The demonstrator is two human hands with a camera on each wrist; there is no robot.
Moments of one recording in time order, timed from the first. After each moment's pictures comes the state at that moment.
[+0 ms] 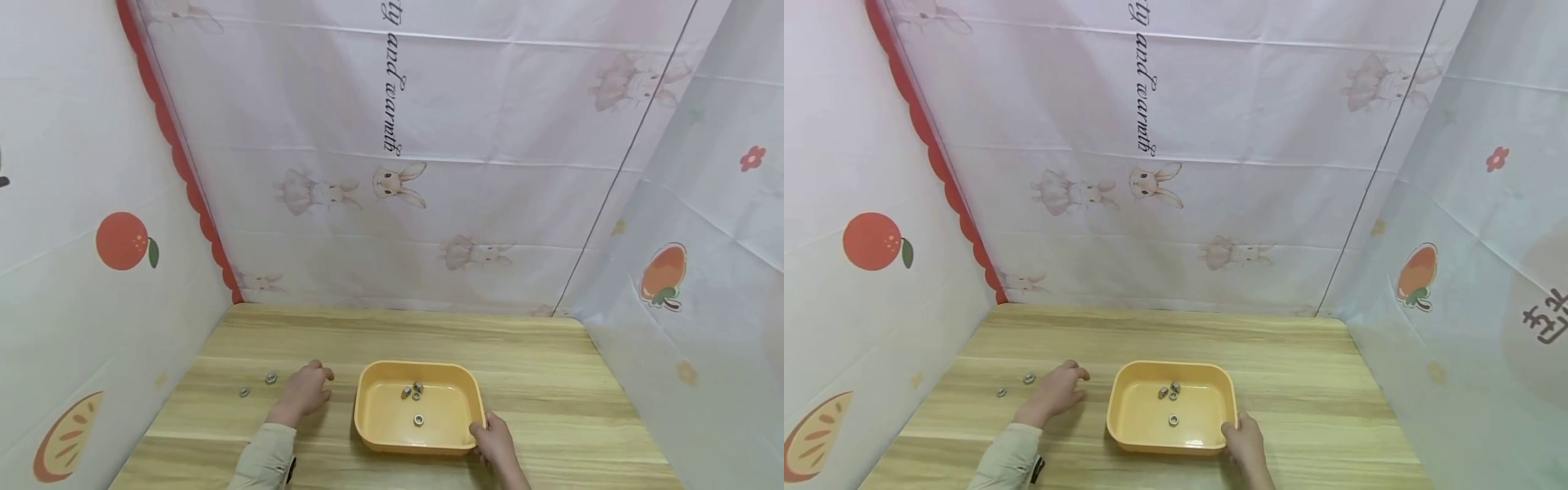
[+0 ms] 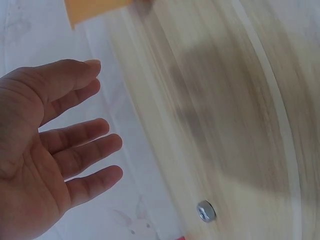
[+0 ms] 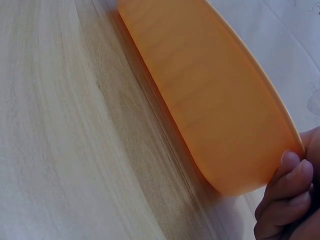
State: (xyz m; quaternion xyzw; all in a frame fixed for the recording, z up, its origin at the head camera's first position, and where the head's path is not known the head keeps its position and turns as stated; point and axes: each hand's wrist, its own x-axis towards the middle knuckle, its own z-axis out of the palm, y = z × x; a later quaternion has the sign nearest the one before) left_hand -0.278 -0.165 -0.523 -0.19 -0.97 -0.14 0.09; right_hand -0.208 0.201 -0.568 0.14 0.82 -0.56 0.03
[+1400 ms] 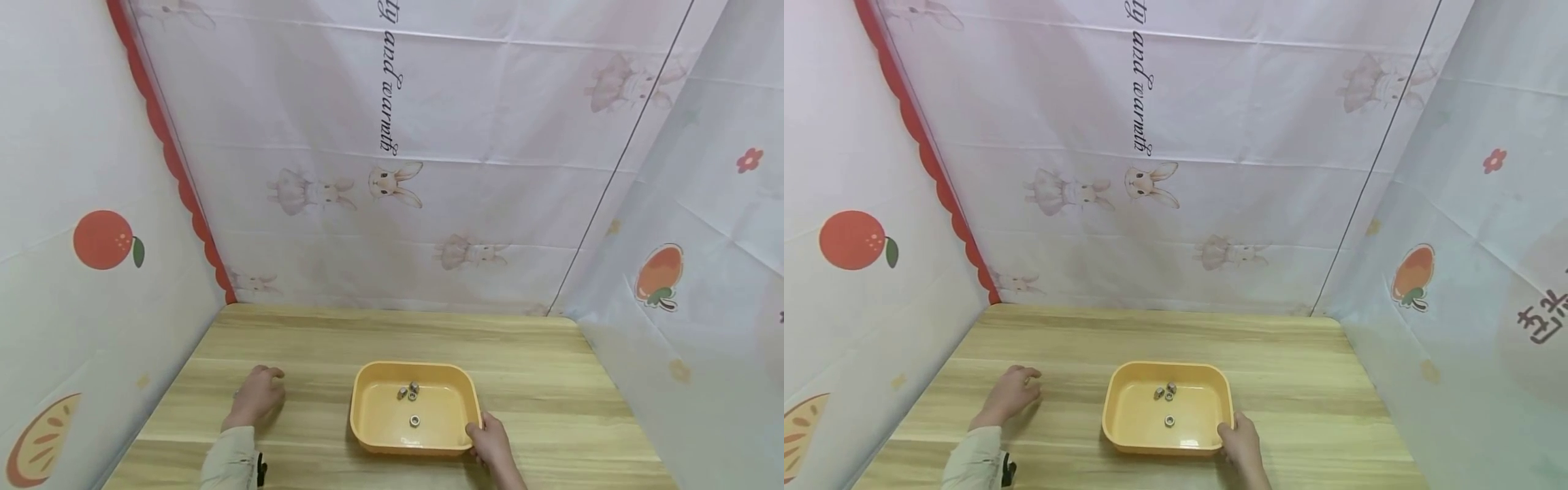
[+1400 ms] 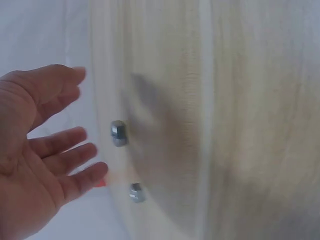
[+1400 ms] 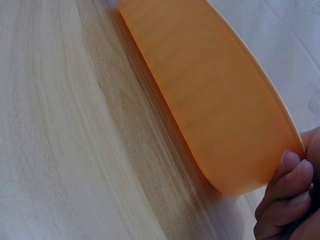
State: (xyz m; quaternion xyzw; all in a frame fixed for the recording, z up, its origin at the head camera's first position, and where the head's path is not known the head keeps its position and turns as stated) left_hand -0.279 -0.246 -0.545 -0.05 -0.96 -0.28 0.04; right_hand -0.208 0.202 -0.565 0.15 0.81 -0.56 0.04
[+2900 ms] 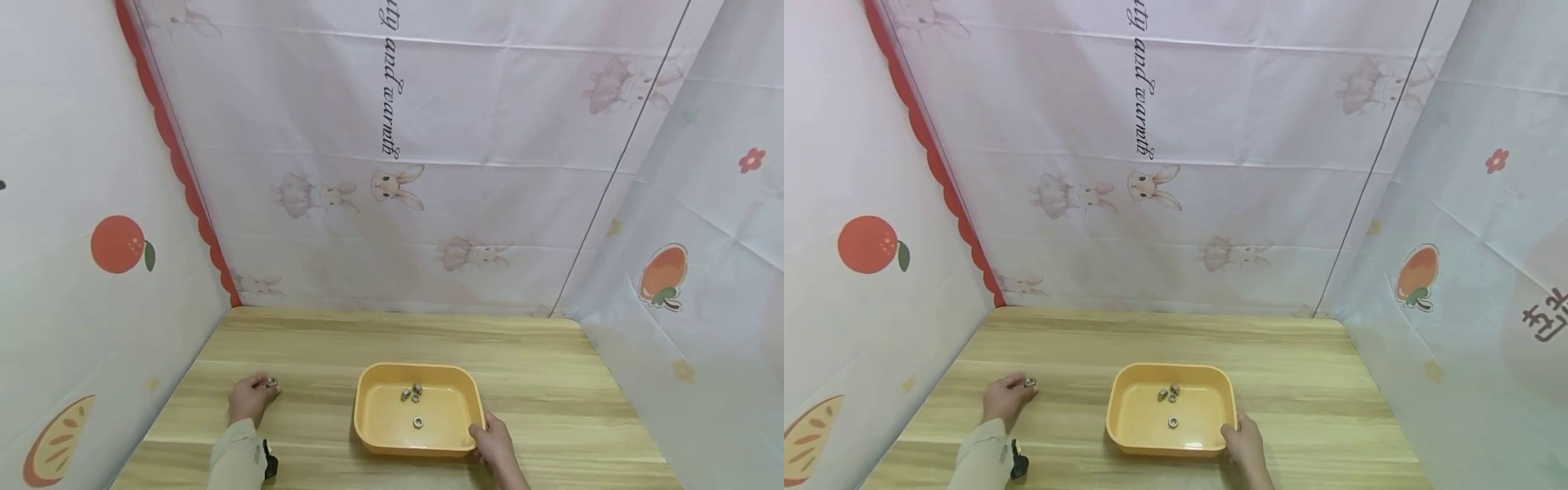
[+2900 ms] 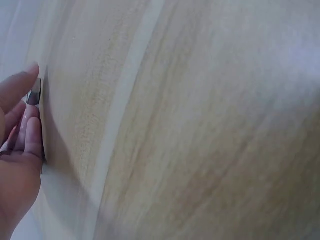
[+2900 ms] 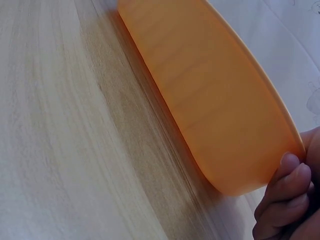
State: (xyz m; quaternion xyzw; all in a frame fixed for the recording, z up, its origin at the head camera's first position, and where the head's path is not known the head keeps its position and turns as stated) left_hand -0.291 -0.272 -0.590 0.15 -0.83 -0.53 0.08; right_hand -0.207 0.200 -0.566 0.15 0.81 -0.57 0.04
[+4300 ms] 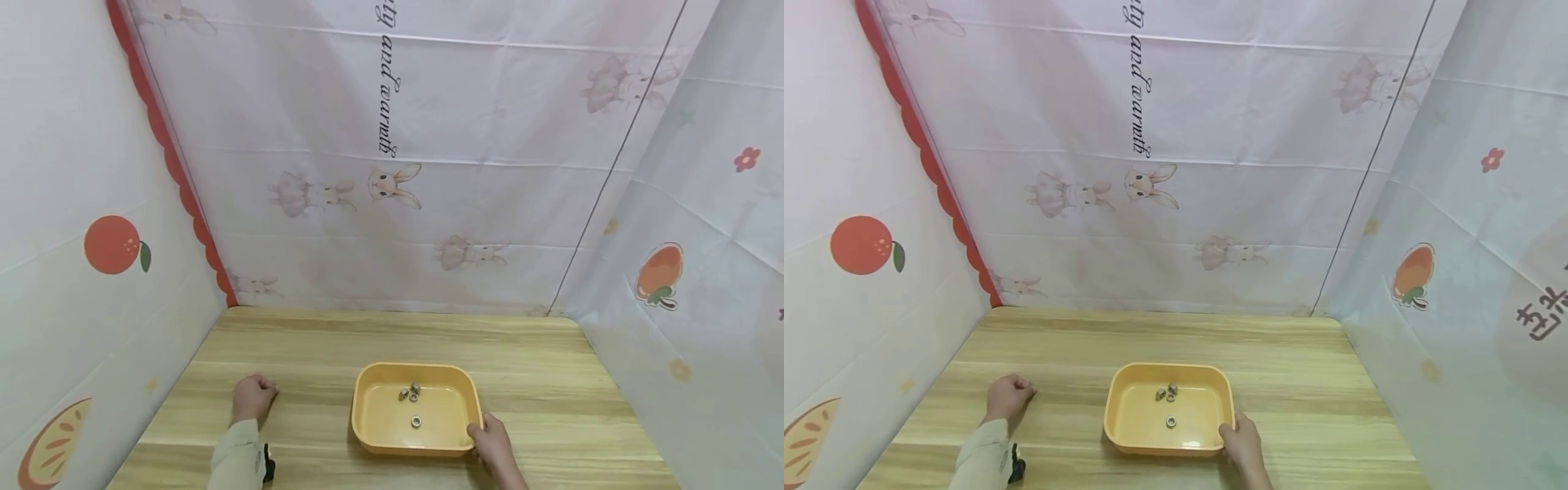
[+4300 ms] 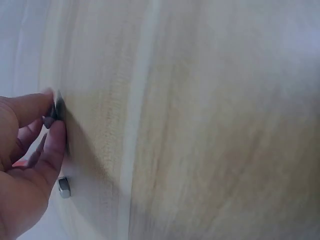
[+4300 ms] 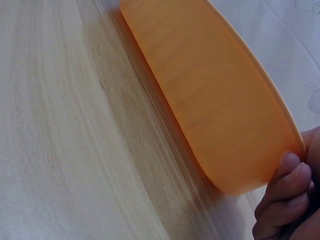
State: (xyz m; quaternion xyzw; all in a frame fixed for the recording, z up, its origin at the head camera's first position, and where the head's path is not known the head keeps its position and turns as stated) left_hand -0.292 -0.262 -0.576 0.09 -0.92 -0.36 0.11; right_hand -0.203 0.201 -0.564 0.15 0.81 -0.57 0.03
